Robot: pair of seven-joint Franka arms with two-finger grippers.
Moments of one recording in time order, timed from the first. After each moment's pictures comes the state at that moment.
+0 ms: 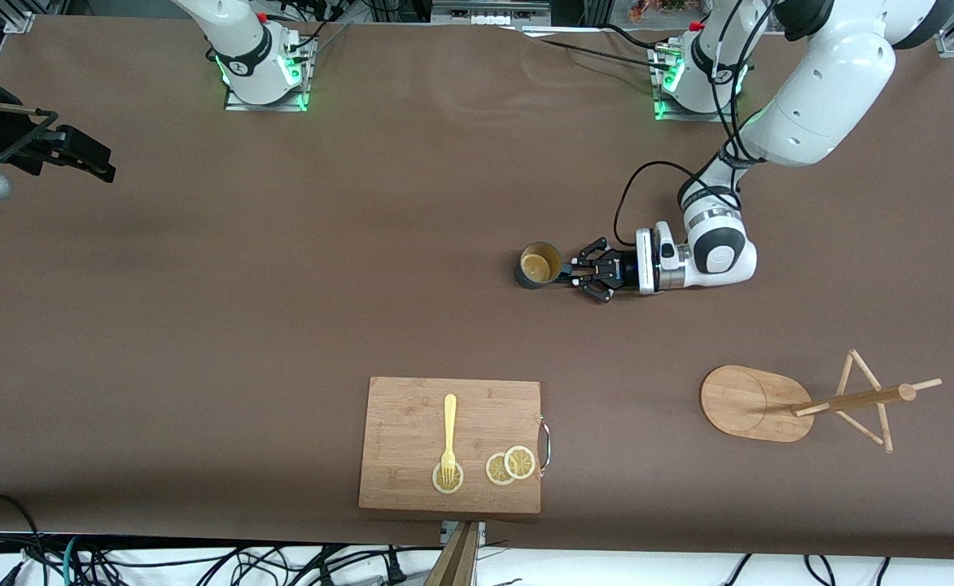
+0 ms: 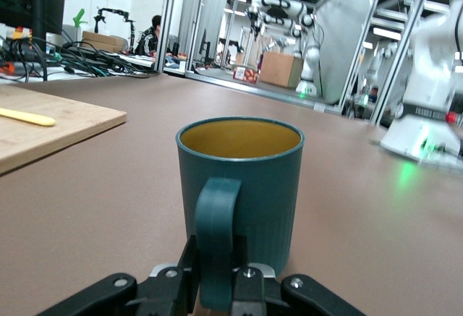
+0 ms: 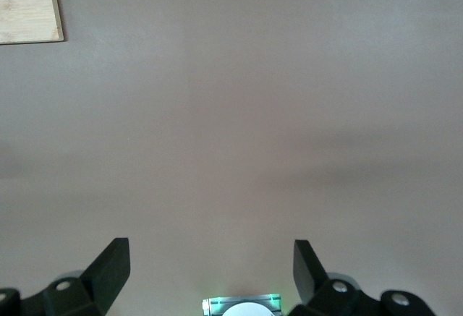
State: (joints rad) left arm 0.02 0.76 -0.21 -2.08 -1.63 1.92 2.56; right arm 0.09 0.01 -0.03 -1.54 -0.02 1.45 0.13
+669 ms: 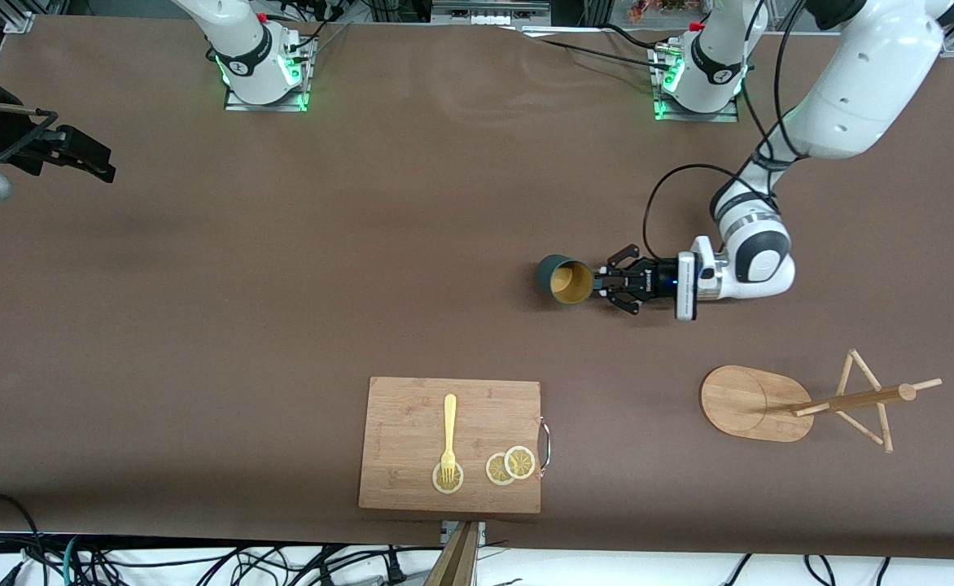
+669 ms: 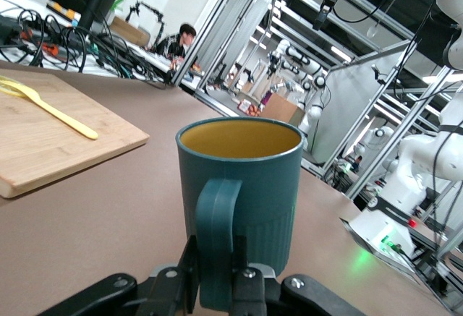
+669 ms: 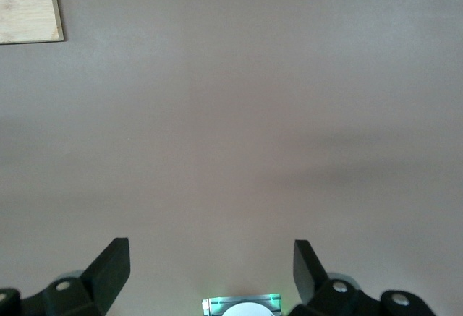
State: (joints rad) left arm 0.15 0.65 -0.20 -2.04 -1.48 1.79 2.09; right arm 0.09 0.01 -0.03 -1.54 -0.02 1.45 0.13
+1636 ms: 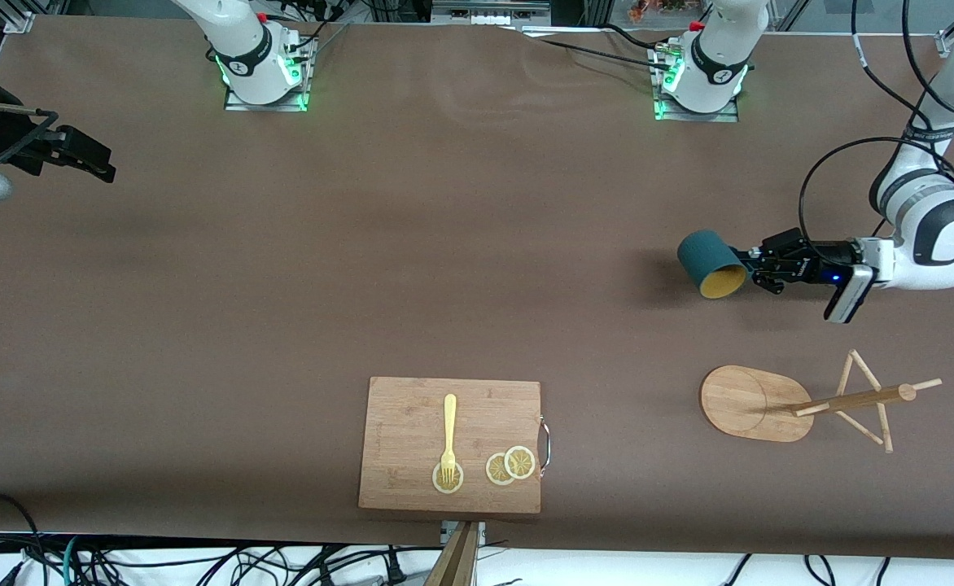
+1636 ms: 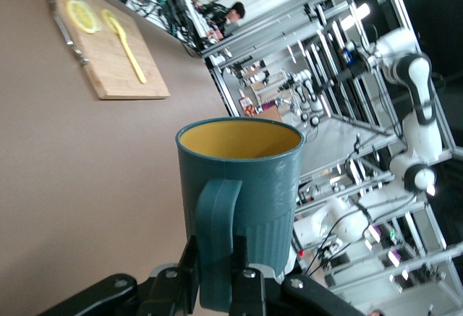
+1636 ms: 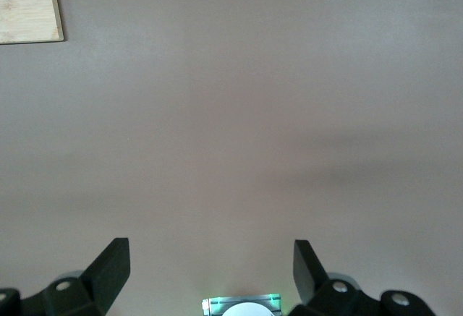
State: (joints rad) left arm 0.59 0.56 -0.19 -1.95 -1.08 1.49 1.35; right arm 0.09 0.01 -0.03 -1.54 -0.02 1.45 0.13
